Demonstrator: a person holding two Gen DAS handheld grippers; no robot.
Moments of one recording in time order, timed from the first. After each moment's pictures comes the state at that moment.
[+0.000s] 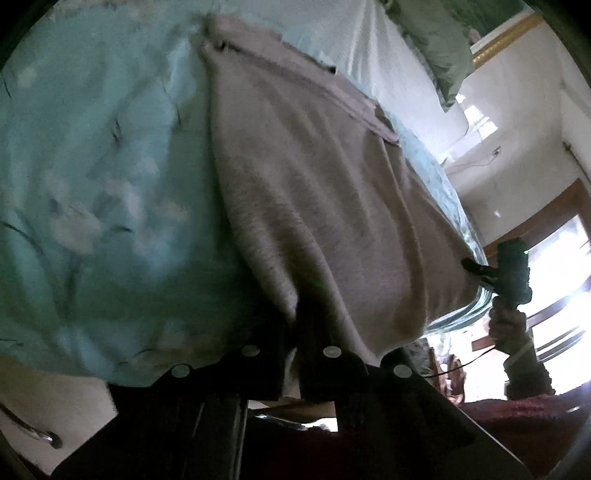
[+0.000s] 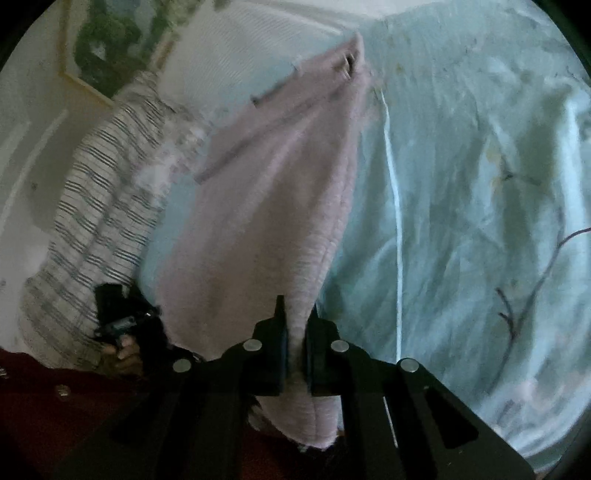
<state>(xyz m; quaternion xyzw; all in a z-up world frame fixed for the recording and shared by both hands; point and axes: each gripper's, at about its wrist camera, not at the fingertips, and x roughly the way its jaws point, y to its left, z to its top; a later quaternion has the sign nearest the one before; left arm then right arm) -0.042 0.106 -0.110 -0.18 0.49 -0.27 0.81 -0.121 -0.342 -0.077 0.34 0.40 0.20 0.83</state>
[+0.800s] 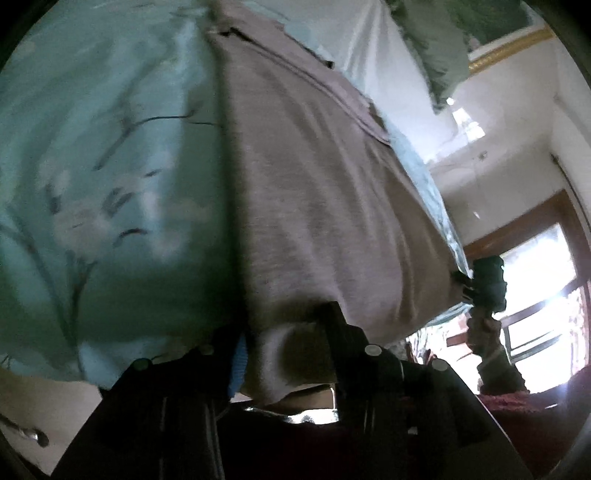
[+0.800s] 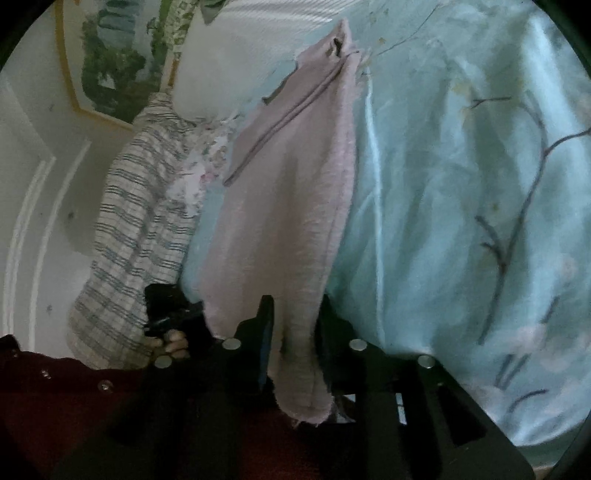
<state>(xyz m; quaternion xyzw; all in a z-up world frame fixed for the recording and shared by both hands) -0.011 0.106 -0.133 -0.21 0.51 -0.32 0.77 -0.134 -0.350 -0.113 0.40 0.41 0.25 0.78</state>
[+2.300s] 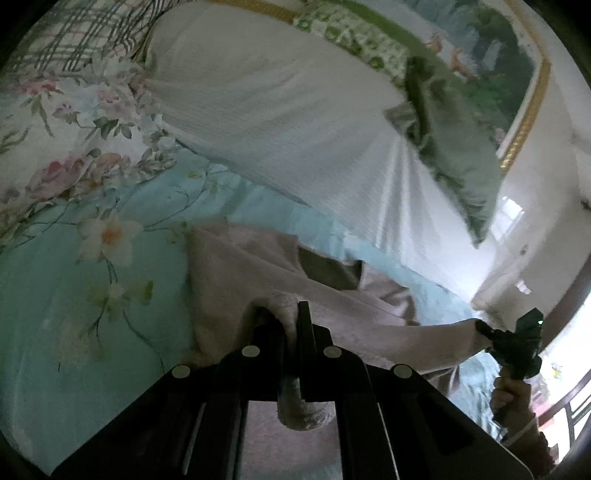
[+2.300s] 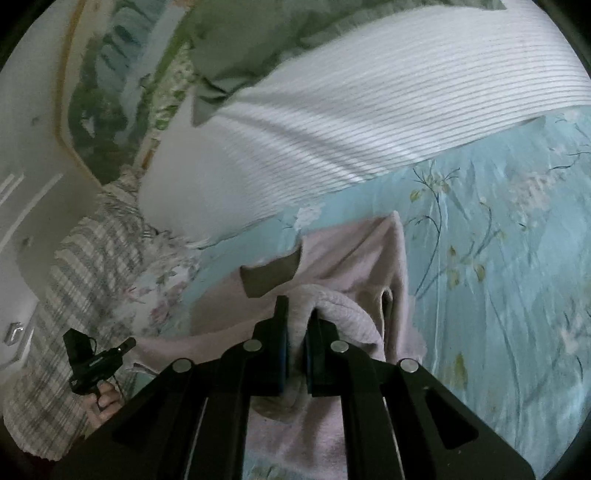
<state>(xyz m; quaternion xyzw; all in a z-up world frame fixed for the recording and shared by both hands) 0.244 0.090 0.028 -0.20 0.32 -0.18 0.91 0.133 -0.390 0.023 0.32 0.28 0.10 0.90</state>
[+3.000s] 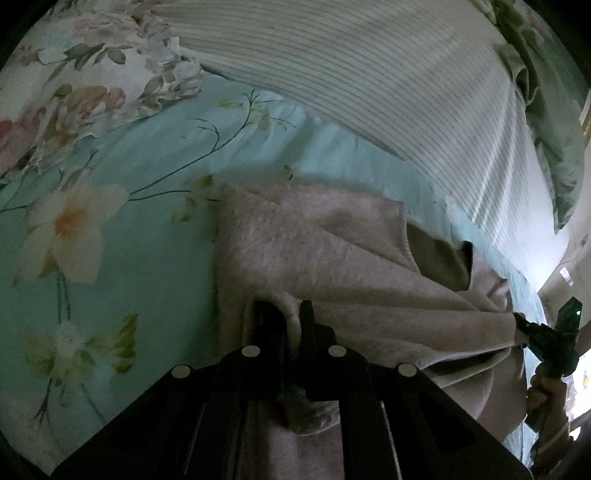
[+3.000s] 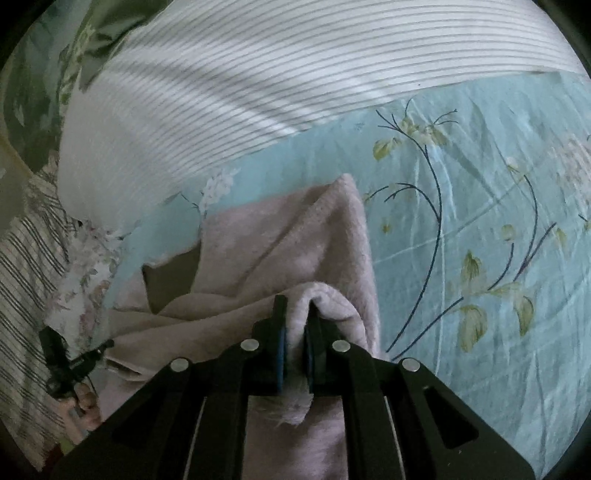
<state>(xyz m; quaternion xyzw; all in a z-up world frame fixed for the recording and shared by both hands) 0.373 0.082 -0.074 -0.16 0.42 -0.10 0.89 0.221 -0.399 -0.044 0.33 0.36 0.03 0.87</state>
